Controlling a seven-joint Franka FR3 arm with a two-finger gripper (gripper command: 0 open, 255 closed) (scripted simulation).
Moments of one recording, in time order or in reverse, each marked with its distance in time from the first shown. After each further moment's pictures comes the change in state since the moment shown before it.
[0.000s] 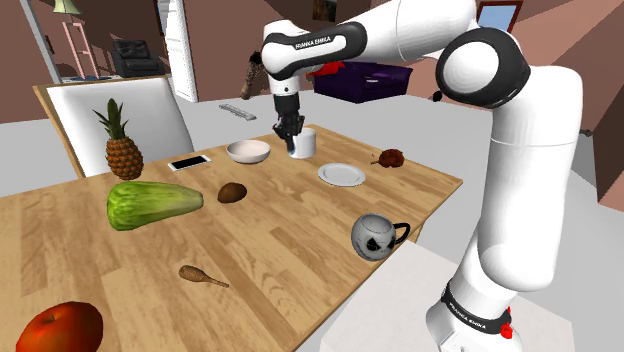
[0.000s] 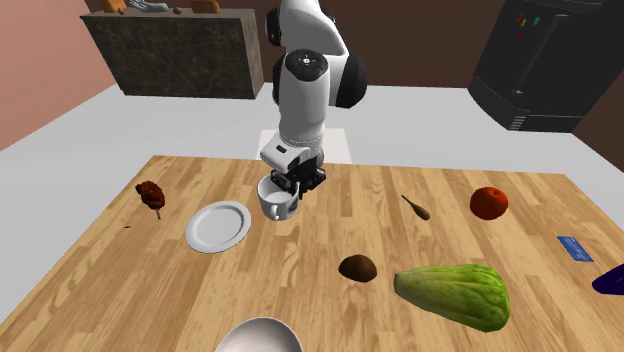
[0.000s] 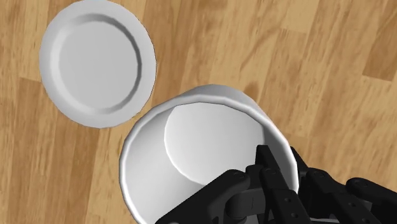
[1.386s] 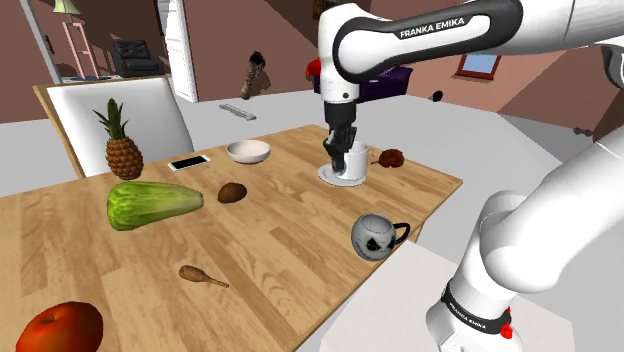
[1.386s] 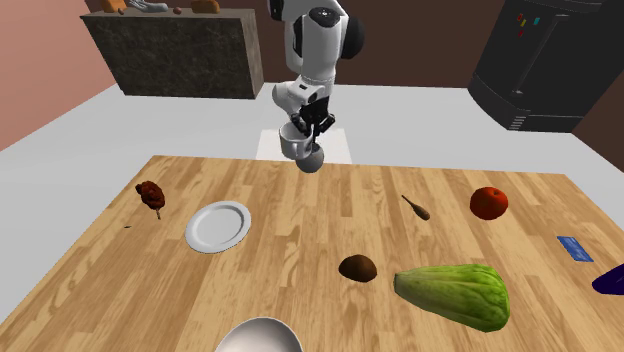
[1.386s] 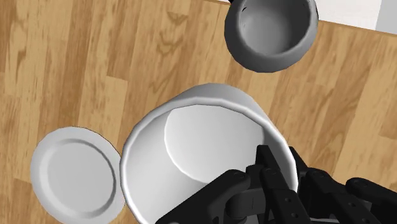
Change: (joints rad) arm 0.055 -0.681 0.059 -0.702 0.006 0.013 0.112
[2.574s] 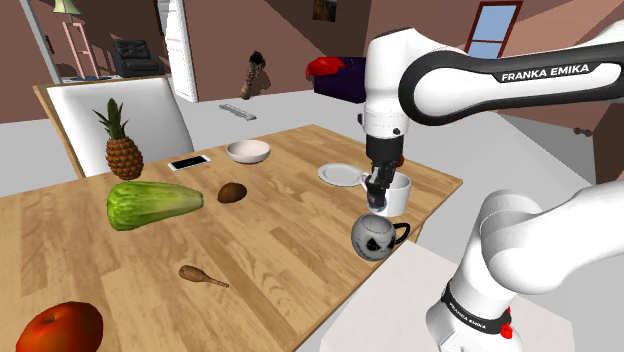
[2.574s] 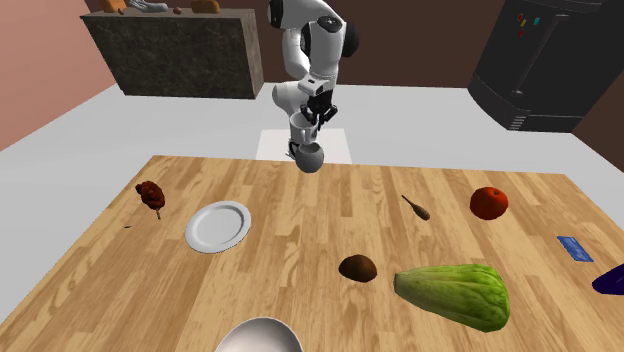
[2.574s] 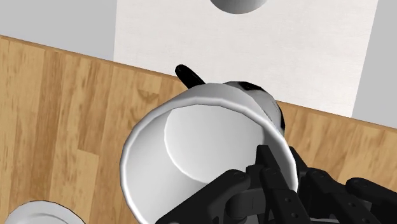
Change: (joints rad) arm 0.053 -0.425 0.069 -0.388 0.067 -0.042 0.079
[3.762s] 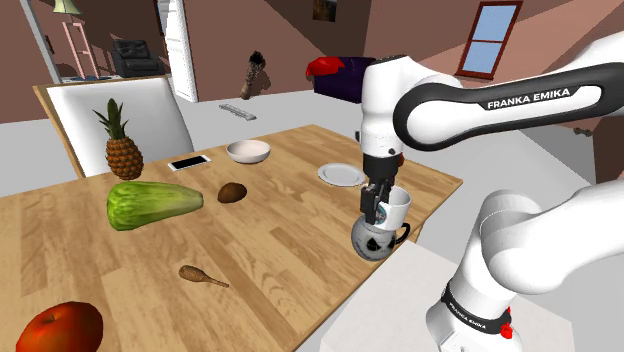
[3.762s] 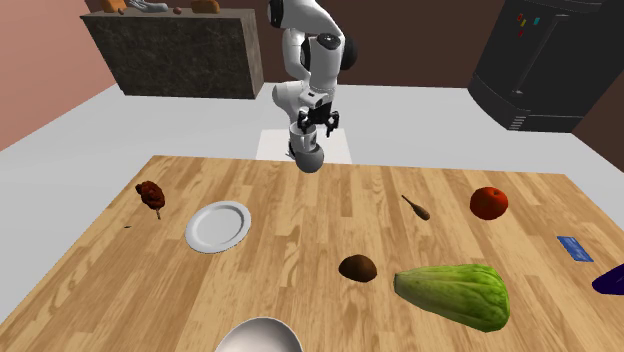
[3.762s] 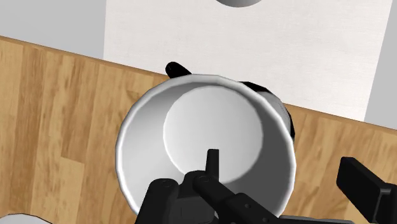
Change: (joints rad) arm 0.001 0.010 0.003 -0.100 0.002 0.110 0.003
